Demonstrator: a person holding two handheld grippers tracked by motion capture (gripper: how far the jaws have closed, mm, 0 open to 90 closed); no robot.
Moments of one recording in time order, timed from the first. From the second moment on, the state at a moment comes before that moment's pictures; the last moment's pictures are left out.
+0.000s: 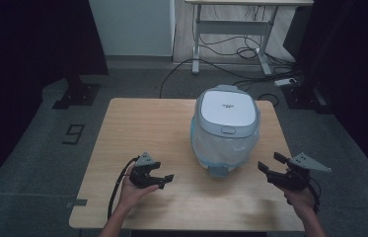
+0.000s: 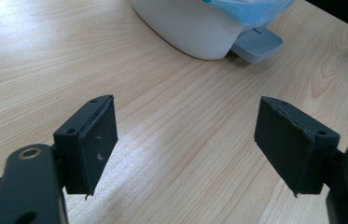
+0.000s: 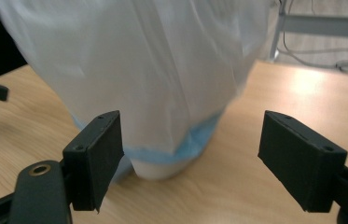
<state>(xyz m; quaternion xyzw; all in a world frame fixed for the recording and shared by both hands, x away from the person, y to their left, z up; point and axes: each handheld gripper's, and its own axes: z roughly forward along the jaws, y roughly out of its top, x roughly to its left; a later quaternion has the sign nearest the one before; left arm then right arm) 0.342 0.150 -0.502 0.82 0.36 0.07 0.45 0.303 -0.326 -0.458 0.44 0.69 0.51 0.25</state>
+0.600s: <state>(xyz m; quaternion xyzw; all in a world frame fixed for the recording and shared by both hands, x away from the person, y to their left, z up) 0.343 0.150 -0.506 0.82 0.36 0.08 0.44 0.297 -0.322 -0.527 0.48 0.72 0.45 0.22</state>
